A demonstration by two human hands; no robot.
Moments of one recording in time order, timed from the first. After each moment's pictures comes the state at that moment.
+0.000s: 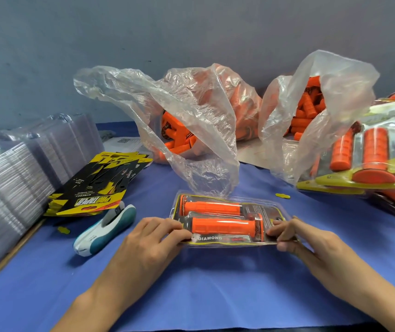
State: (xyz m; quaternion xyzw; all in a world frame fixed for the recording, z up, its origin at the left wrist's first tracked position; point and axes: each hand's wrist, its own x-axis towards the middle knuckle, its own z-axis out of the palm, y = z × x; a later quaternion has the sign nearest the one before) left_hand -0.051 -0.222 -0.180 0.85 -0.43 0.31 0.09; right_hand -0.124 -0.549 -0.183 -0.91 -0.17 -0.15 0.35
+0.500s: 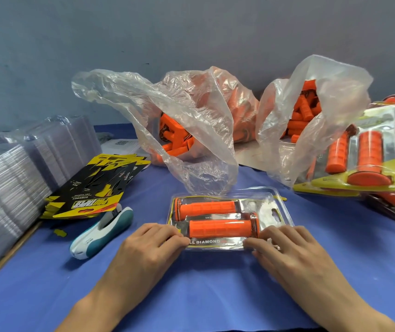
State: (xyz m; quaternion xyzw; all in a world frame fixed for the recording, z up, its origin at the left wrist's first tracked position) left_hand -0.054 -0.225 -0.181 0.84 -0.44 0.32 0.09; right_hand -0.125 -0.518 -0.195 -0.92 -0.21 -0.32 -0.01
